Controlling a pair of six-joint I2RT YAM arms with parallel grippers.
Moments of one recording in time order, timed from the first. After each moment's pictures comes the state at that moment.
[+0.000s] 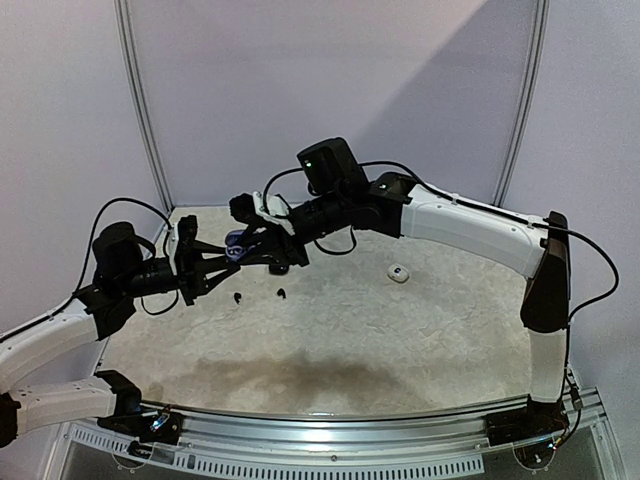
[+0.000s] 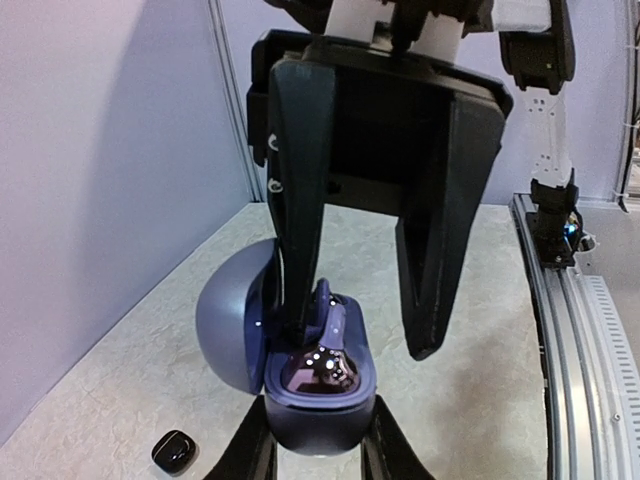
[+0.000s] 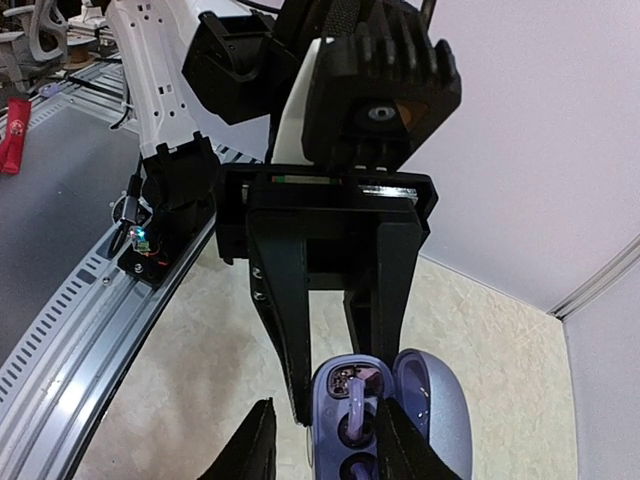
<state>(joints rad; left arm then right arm) -0.44 0.88 0.49 0.31 0.75 0.21 1.02 2.05 2.00 -0.43 -0.65 -0.63</state>
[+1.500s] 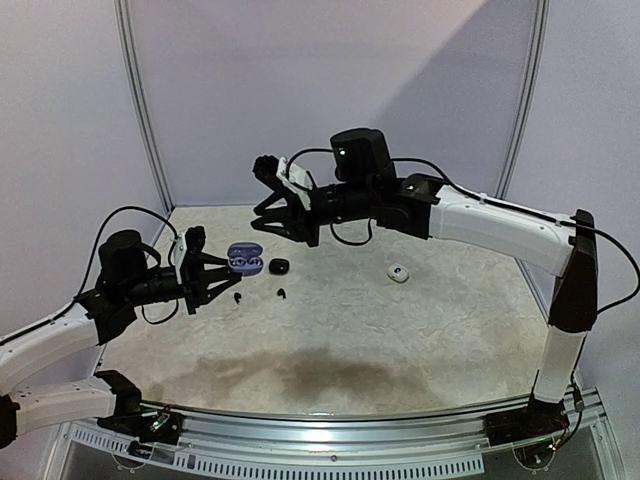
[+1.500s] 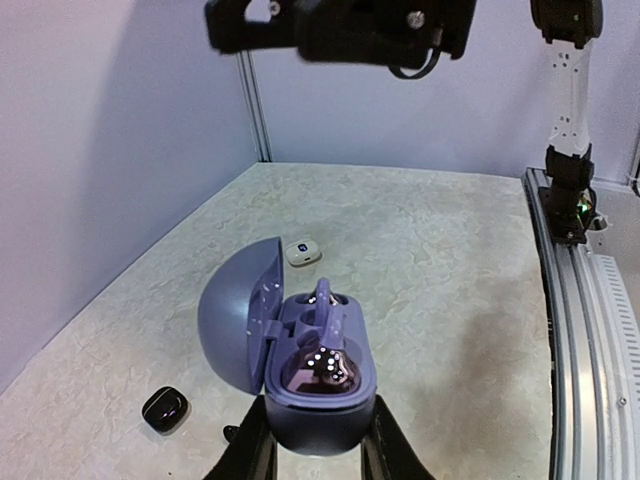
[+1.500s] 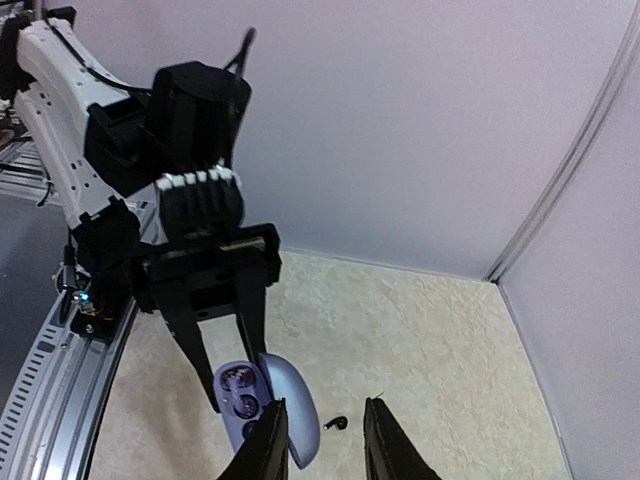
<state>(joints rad) -0.45 0.86 0.46 0.23 0.67 0.23 0.99 1.90 1.80 -0.18 -0.47 -0.37</state>
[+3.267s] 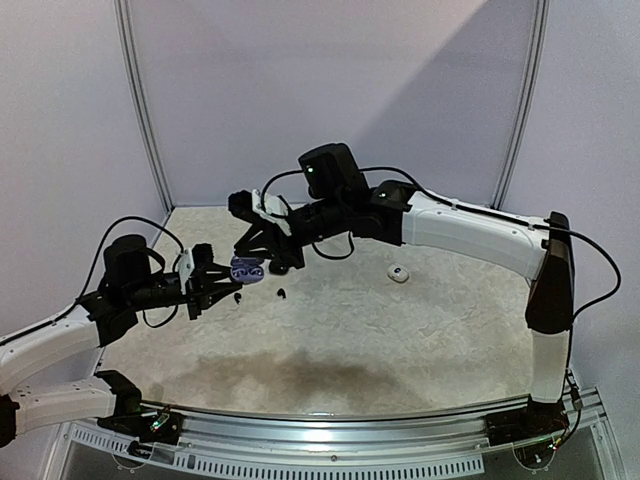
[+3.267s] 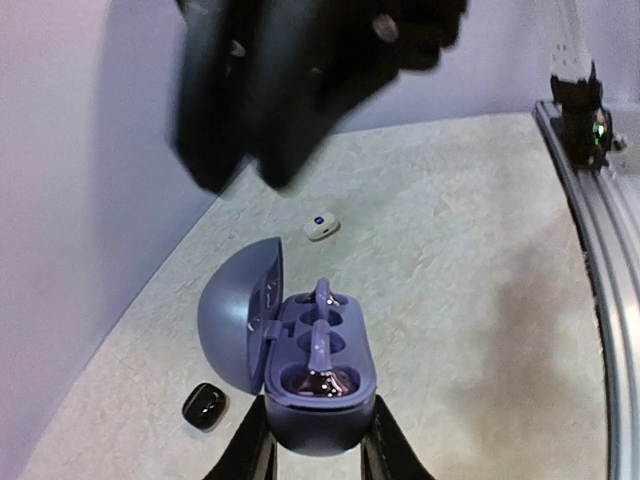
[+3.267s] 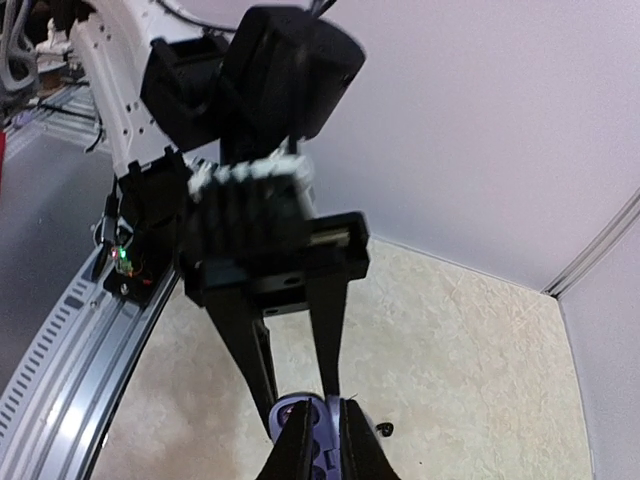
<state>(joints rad) -0.47 0.86 0.44 0.19 0.64 0.45 1.04 2.03 1.93 -0.34 -0.58 -0.52</state>
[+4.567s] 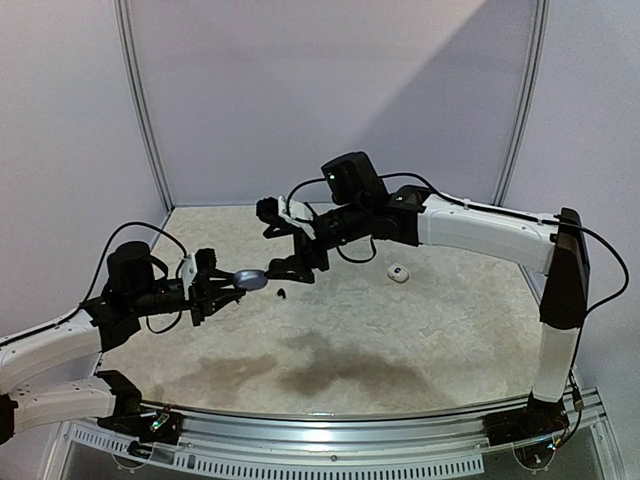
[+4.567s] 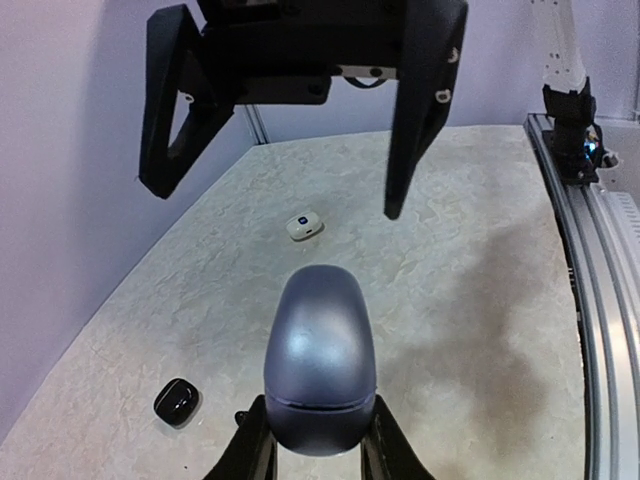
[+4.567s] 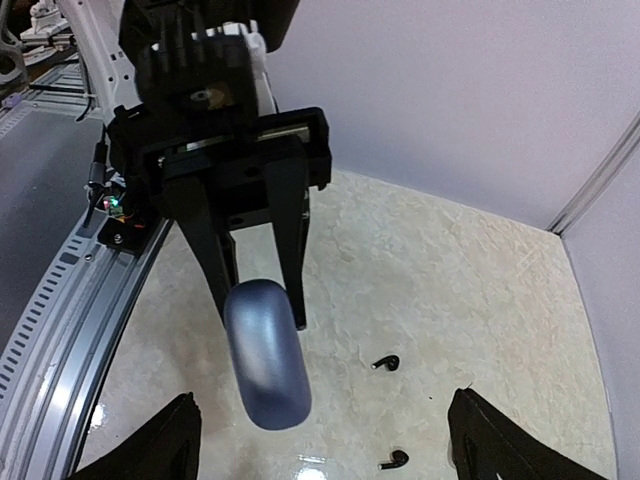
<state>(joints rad) -0.50 0.86 0.40 0.23 0.61 0.41 0.97 1.95 1.75 -0.31 -0.57 -0.52</state>
